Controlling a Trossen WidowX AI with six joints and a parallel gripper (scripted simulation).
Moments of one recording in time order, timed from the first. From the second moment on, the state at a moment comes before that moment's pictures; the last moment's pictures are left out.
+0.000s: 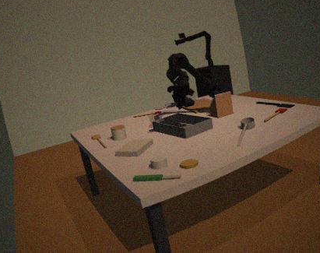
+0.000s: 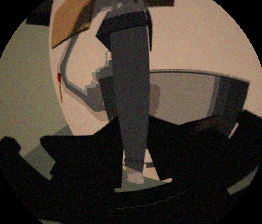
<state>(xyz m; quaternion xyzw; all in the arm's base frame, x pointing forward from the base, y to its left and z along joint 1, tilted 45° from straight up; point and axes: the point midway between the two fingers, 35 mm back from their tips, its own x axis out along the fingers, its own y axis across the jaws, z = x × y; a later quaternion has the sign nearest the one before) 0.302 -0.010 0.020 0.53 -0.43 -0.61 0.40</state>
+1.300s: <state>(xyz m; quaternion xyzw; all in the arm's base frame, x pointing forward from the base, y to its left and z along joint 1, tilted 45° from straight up) 0.304 -0.019 0.023 0.62 -0.34 -0.68 0.21</state>
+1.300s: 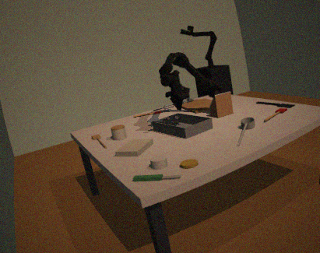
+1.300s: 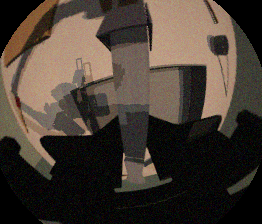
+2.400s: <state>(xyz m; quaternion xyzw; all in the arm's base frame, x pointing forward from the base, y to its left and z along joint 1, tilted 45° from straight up) 0.306 -0.051 0.073 0.63 -0.65 -0.39 -0.17</state>
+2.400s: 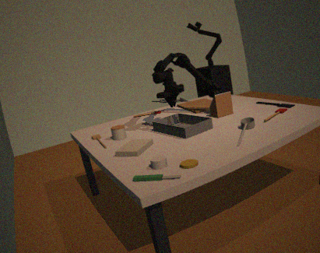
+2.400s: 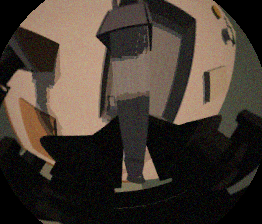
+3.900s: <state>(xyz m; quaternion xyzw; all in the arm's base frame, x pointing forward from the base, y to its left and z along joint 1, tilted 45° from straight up) 0.289 -0.099 0.151 0.27 -0.71 0.25 -0.60</state>
